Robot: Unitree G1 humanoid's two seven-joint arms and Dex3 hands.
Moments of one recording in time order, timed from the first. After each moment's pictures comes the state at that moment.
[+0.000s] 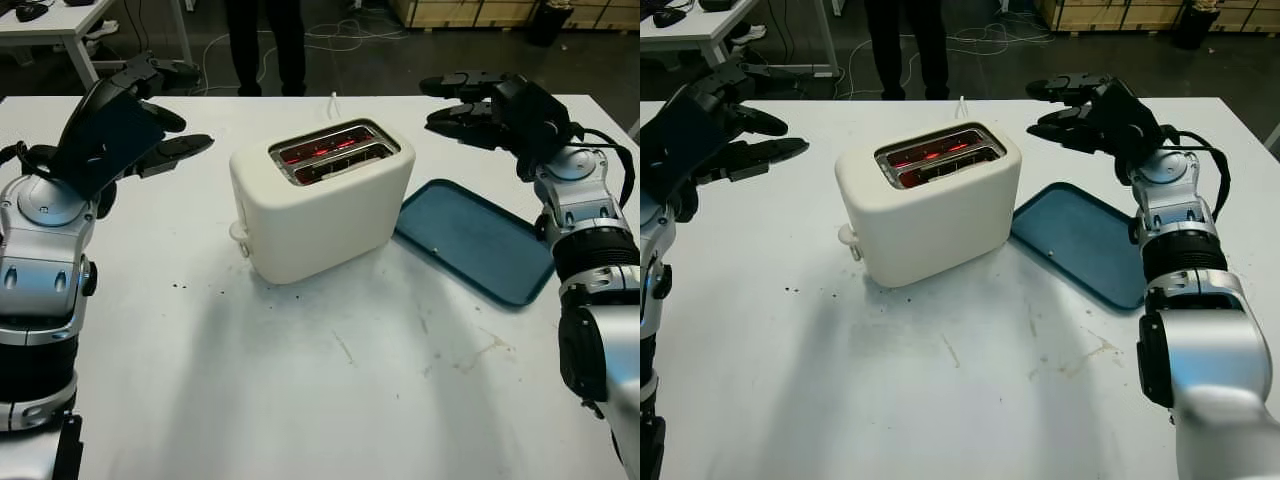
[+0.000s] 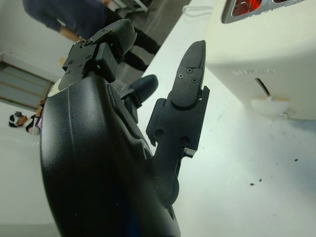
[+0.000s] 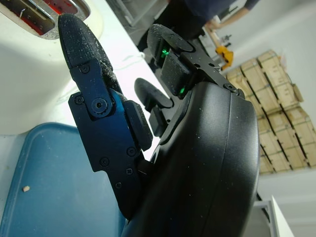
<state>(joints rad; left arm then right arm) -0.53 0.55 0.07 -0.33 0.07 0.64 -0.29 -0.96 -0.48 -0.02 0.97 -0.09 -0.21 0.40</state>
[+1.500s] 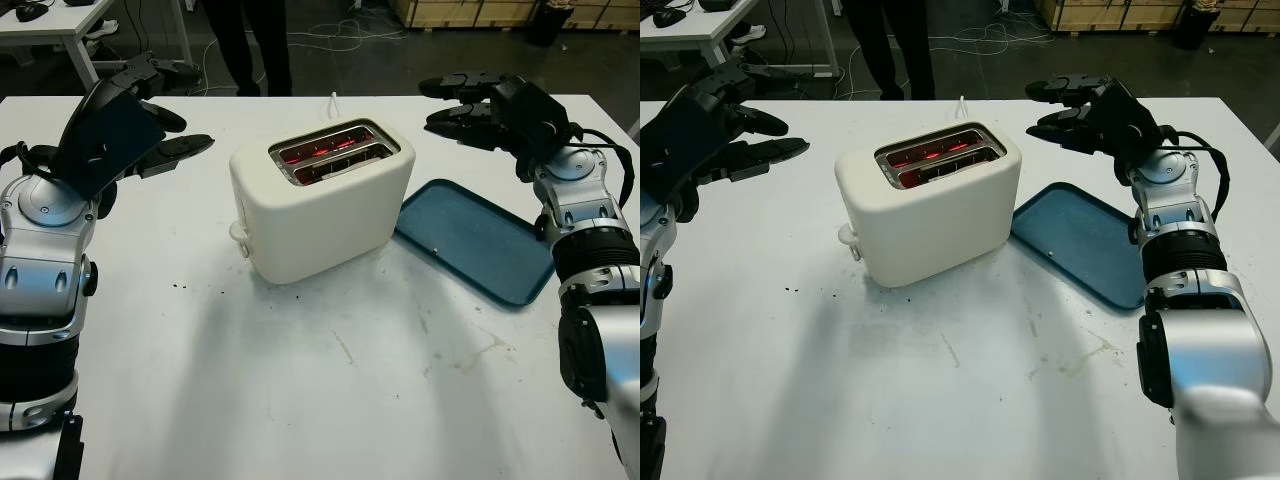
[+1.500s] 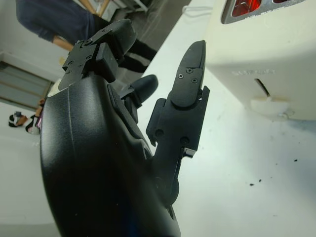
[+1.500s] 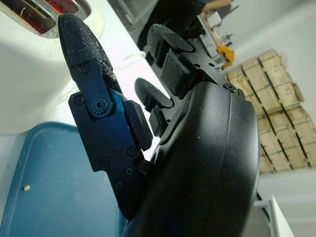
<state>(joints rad) -0.53 0.54 0.07 -0.33 0.07 0.64 -0.29 -0.96 -0.48 -0.02 0.97 -0.09 -0.21 0.39</state>
